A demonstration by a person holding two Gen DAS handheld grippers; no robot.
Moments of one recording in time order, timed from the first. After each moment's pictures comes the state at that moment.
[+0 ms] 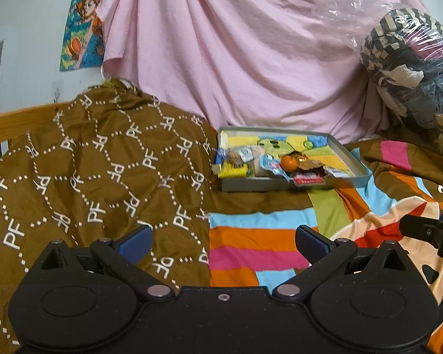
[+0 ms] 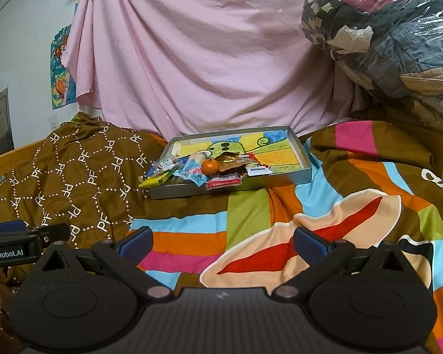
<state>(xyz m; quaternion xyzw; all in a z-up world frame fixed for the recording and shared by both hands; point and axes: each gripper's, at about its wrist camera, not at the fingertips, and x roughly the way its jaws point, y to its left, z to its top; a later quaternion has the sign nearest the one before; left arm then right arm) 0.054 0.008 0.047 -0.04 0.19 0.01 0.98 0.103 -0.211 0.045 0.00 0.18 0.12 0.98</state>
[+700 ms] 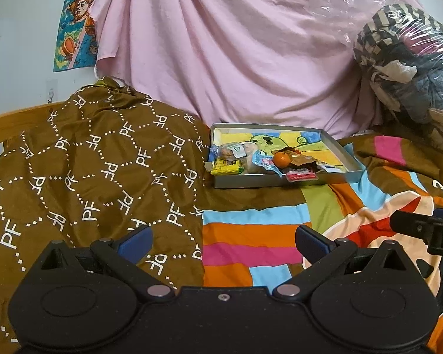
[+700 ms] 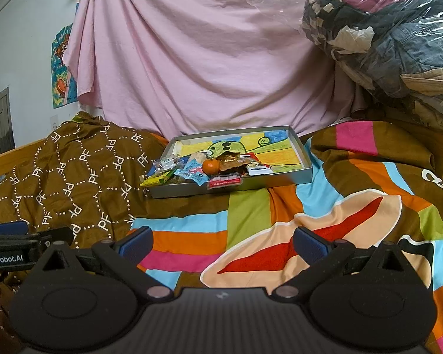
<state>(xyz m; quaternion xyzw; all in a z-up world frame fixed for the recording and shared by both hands) 0.050 0.001 0.046 -0.04 0.19 0.01 0.98 0.103 -0.210 0.043 0.00 0.18 0.12 0.98</state>
